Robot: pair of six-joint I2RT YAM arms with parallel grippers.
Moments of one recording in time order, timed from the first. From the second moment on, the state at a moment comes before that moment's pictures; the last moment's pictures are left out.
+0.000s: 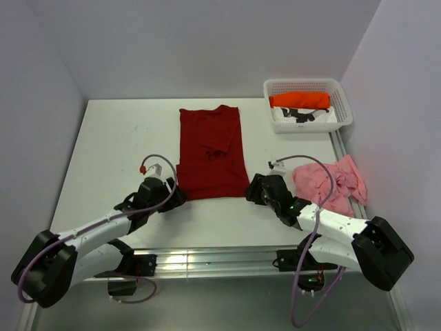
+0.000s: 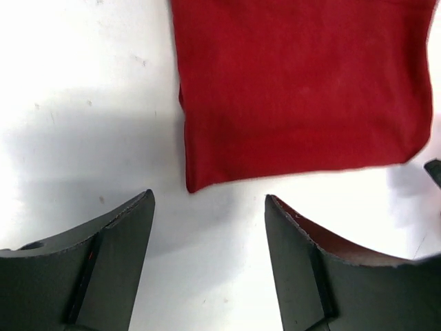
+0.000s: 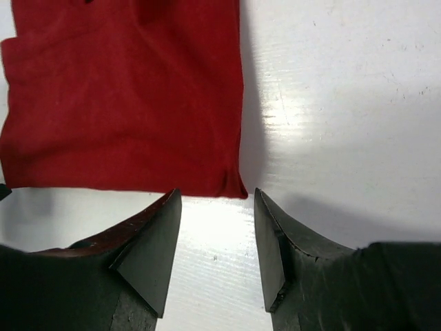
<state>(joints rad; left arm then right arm) -0.57 1.08 0.34 0.05 -0.06 -0.86 0.65 1.10 0.34 0.12 0.22 0.74</state>
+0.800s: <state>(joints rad) -0.71 0.78 0.13 0.26 -0.24 -0.80 0.89 1.09 0.16 0.39 0.56 0.76</state>
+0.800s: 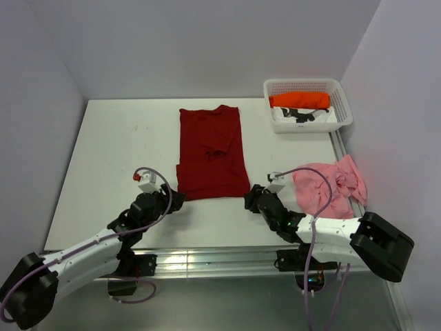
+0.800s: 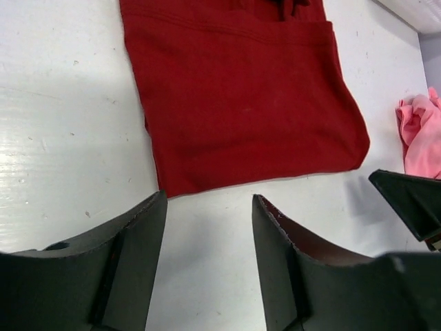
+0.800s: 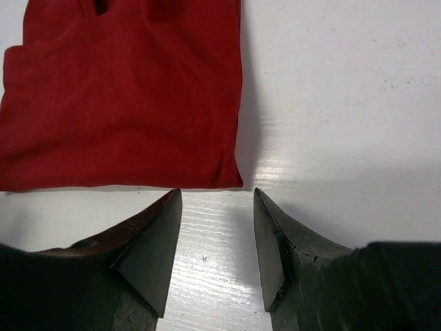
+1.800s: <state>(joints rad) -0.74 0.97 0.05 0.55 -0.36 -0.83 0.89 1.37 0.24 0.52 0.59 0.72</state>
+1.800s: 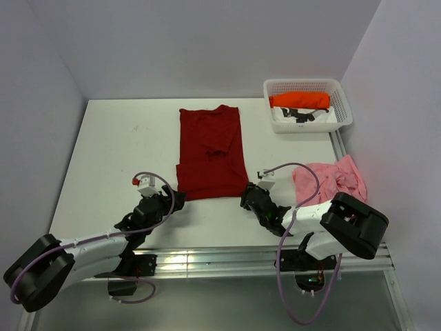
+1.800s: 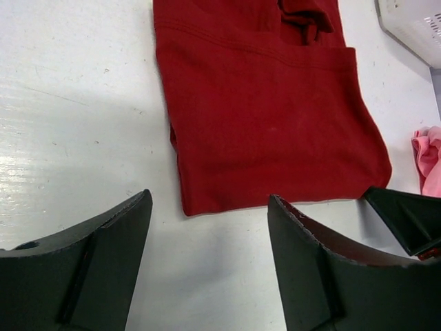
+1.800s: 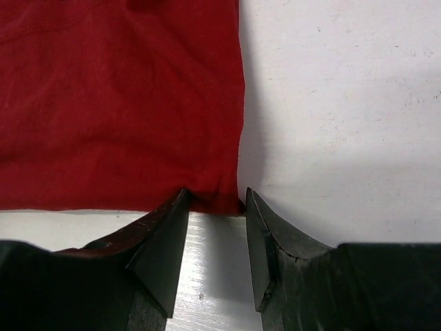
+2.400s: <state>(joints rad) -0.77 1.23 0.05 0.77 -0.37 -0.84 0.88 1.37 0.25 0.51 0.61 0.72</state>
